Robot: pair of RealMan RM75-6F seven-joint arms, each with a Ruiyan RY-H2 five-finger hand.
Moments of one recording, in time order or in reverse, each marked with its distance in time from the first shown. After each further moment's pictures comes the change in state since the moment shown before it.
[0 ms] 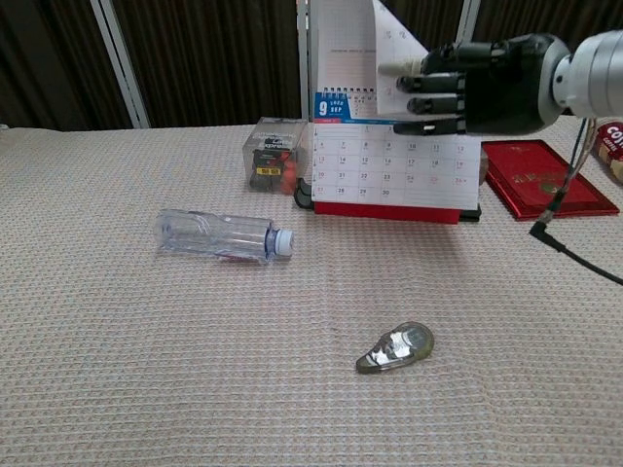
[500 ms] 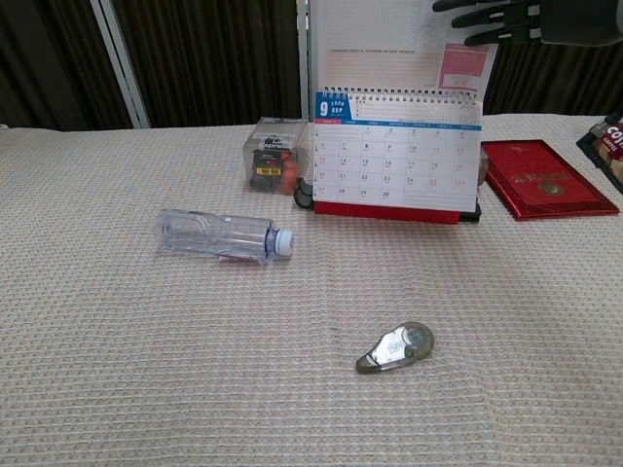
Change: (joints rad) left arm -0.006 -0.004 0.002 -0.005 -0.004 -0.014 0.012; right arm 0.019 0.135 -0.073 -0.090 0.050 0.345 -0.330
